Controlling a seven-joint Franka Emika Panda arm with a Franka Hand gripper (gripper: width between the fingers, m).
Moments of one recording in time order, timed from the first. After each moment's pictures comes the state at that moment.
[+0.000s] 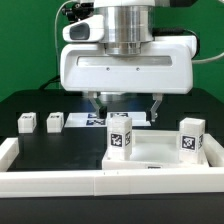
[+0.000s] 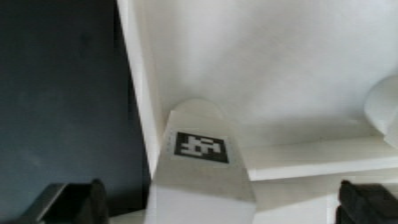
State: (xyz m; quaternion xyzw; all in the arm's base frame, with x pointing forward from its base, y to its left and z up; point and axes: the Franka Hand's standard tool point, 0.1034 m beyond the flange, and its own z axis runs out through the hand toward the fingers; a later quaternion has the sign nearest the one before) arm 0.589 -0.002 0.088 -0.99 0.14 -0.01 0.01
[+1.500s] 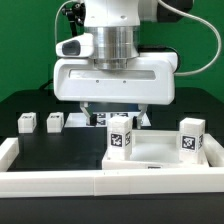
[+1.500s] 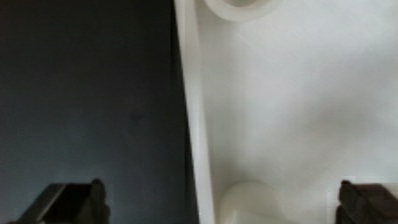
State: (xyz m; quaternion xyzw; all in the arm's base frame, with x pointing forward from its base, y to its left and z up) arm 0.547 -0.019 0.063 -0.99 0.13 0.00 0.00
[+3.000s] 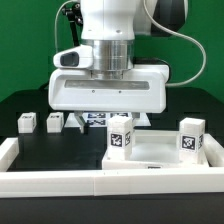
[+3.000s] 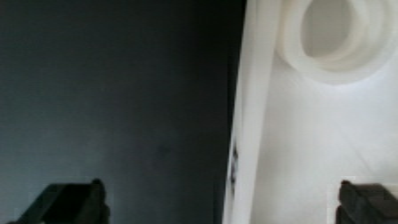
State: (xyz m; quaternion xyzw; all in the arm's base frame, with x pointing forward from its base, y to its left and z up) arm 0.529 -0.032 0.044 -1.00 0.06 0.00 -0.01
